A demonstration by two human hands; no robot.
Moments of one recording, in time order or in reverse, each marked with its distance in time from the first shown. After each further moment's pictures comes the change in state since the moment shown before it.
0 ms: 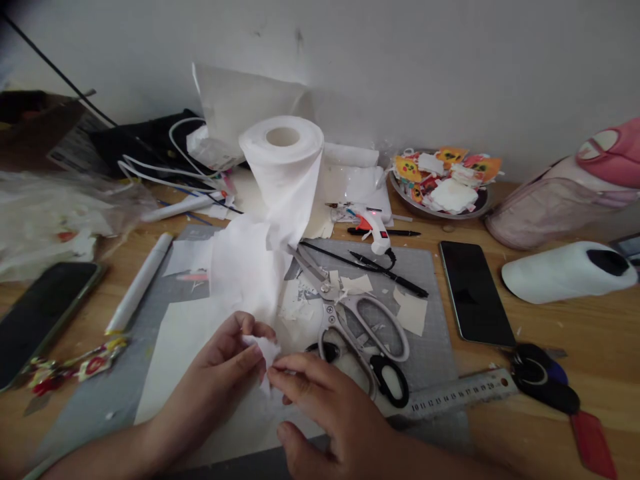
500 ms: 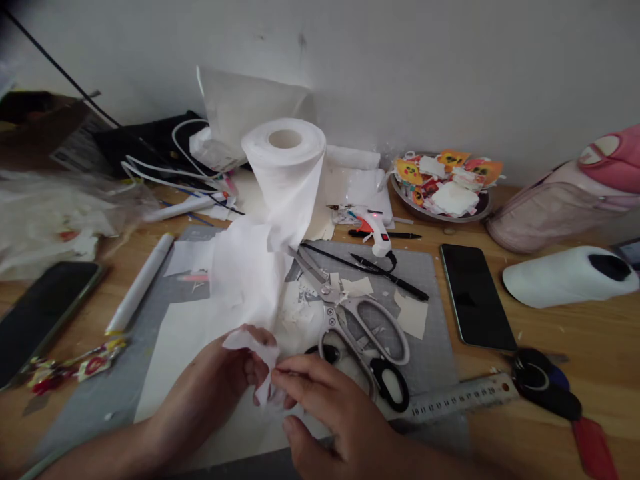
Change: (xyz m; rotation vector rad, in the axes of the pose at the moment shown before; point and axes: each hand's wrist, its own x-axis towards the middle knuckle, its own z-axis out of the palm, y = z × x) left_hand -0.003 0.008 0.003 -0.067 0.002 -0.140; right_hand 0.002 0.000 -0.001 -0.013 0.022 0.038
